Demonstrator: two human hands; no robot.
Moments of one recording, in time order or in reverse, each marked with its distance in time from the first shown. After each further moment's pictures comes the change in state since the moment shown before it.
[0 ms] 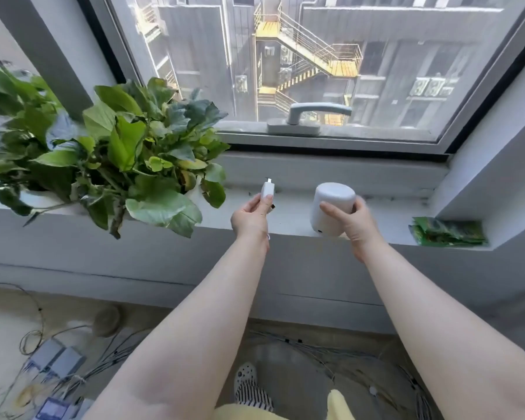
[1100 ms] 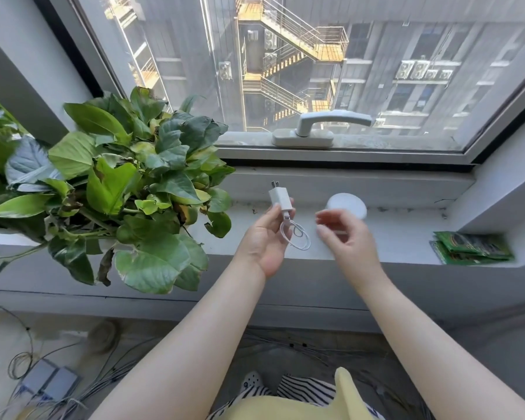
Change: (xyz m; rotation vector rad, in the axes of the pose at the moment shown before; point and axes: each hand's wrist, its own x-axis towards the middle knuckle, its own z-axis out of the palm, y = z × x) left_hand 0.046 0.023 0.001 -0.306 -0.473 -0.372; right_hand -0.007 -0.011 0.053 -0.301 0.001 -0.337
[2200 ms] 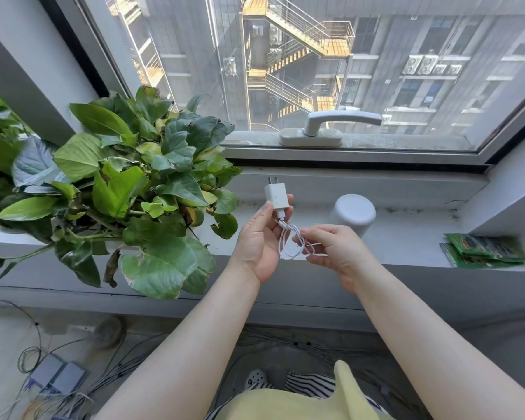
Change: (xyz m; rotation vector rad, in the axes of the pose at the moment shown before) left_hand -0.002 0.009 -0.014 -0.031 -0.129 0.118; right_hand 0.014 -0.020 0.025 0.286 -0.246 0.549
